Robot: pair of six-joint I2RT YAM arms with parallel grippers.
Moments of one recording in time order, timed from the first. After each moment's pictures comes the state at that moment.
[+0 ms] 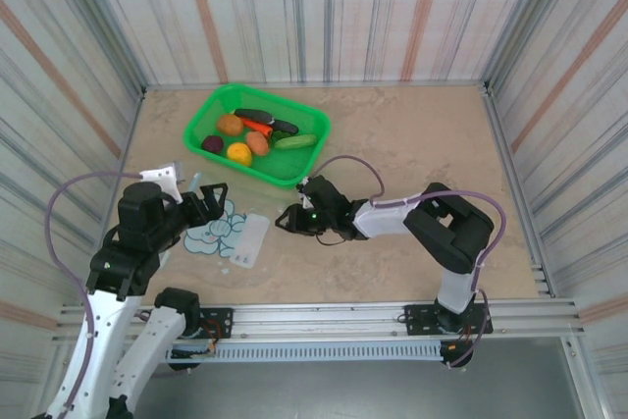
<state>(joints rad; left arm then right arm) -0.25 0.56 0.83 -0.77 0.12 -0.47 0.92 1.84 0.88 0.26 -0.30 0.97</state>
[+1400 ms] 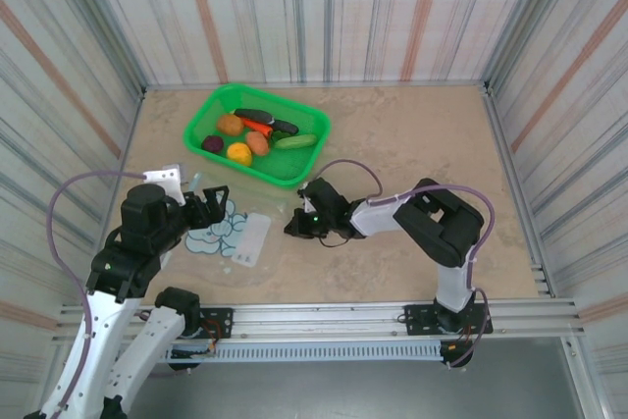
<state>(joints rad) -0.29 0.55 0.82 -0.77 0.08 -0.43 0.88 1.90 0.89 0.22 -0.37 0.93</state>
